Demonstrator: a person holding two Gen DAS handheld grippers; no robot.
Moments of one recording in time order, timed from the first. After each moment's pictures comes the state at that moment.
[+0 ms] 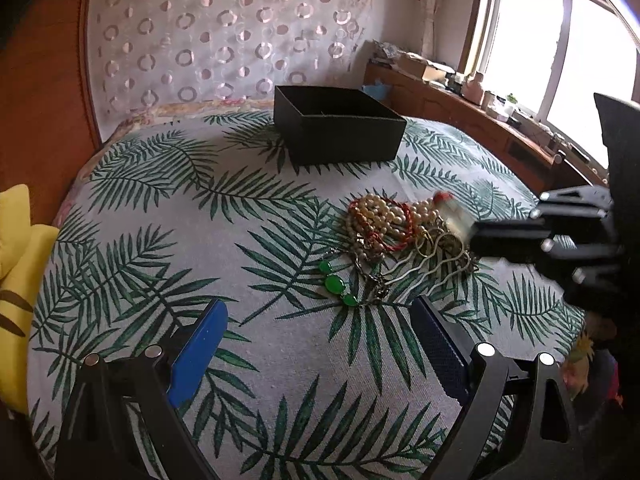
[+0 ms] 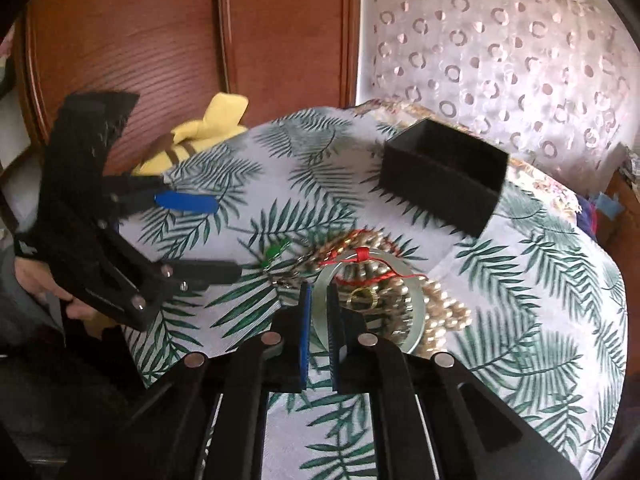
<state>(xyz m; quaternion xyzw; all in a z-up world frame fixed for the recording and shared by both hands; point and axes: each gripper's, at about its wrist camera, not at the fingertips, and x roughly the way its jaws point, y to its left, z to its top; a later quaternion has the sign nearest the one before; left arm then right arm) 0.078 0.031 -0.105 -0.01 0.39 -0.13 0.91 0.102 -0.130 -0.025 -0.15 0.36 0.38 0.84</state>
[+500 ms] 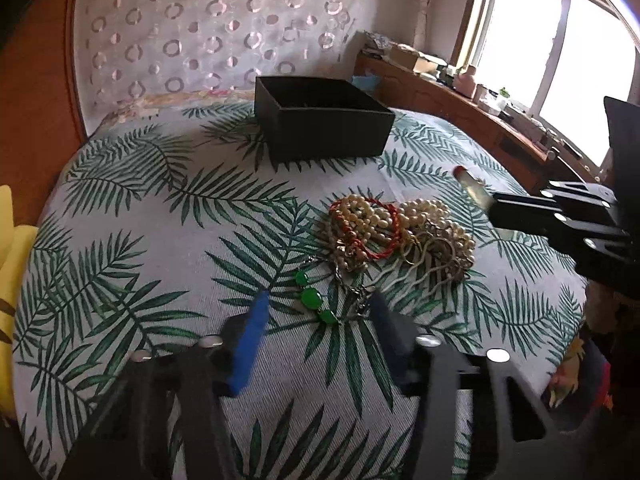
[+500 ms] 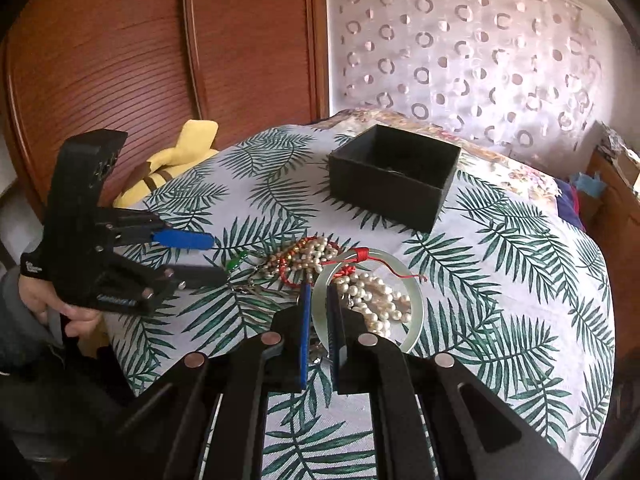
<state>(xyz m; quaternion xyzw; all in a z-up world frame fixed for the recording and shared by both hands) 0.096 0.021 -0.106 -0.02 0.41 -0.15 0.90 0.114 -0.162 -0.020 -0.11 0.35 0.35 0.86</state>
